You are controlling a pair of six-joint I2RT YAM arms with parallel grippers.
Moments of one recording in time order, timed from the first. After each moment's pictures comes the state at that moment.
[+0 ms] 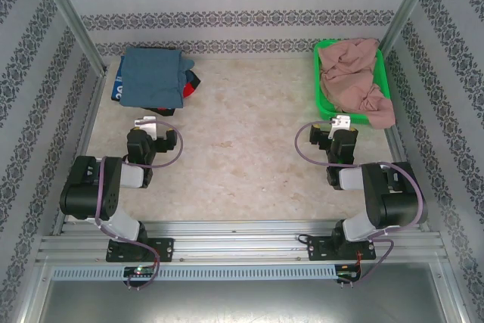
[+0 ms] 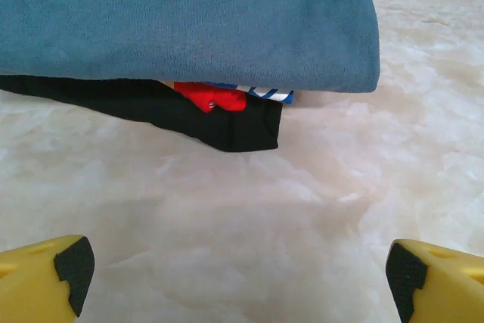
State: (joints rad) left arm 0.02 1.59 0.38 0.84 0.01 -0.01; right arm 0.03 1.51 0.35 0.81 0.17 0.05
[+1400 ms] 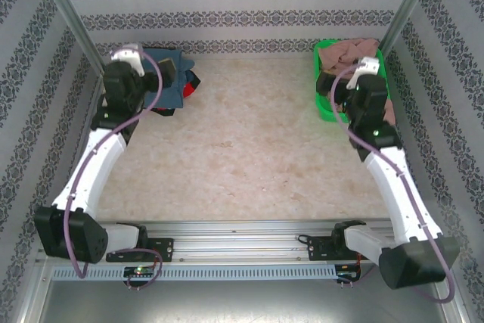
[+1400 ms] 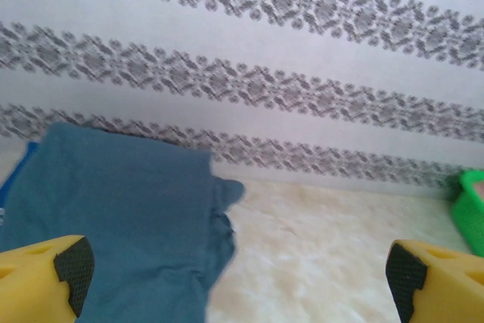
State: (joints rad) left arm -0.09 1.31 1.29 -0.22 0.00 -0.27; right arm 0.10 1.14 1.20 -0.35 0.12 0.27
